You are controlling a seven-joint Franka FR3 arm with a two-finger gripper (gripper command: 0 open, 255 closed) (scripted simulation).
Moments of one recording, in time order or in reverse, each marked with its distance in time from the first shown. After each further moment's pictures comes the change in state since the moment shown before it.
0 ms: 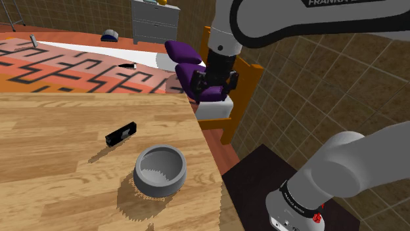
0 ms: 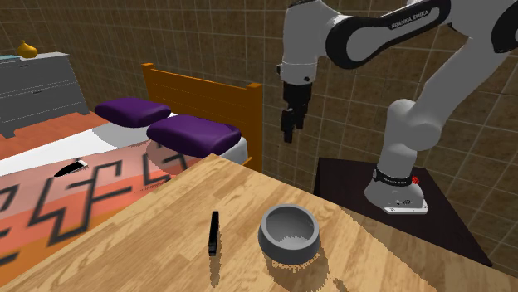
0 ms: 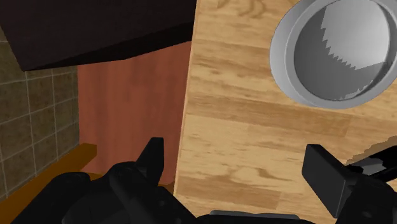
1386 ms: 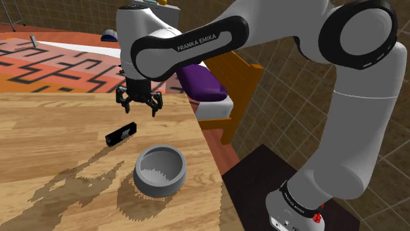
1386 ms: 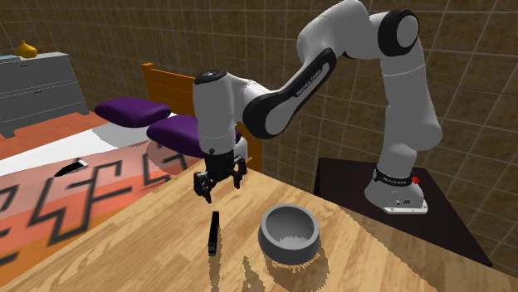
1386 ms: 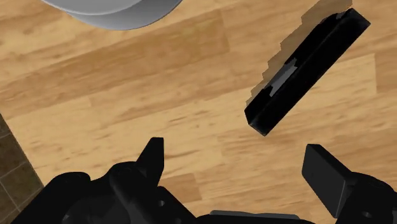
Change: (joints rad) arm 0.073 0.890 0.158 0.591 -0.454 0.203 0.859
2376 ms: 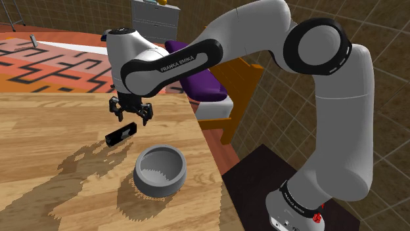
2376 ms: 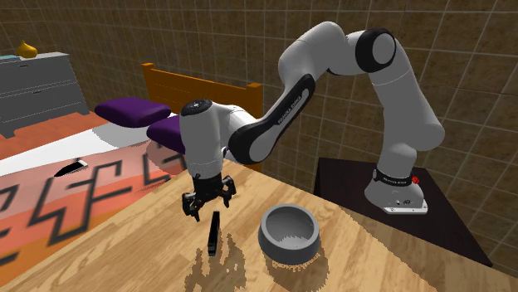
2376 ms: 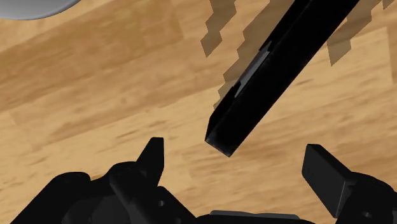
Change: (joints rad) arm 0.079 0.190 -0.062 0.128 -0.086 0.046 0.105
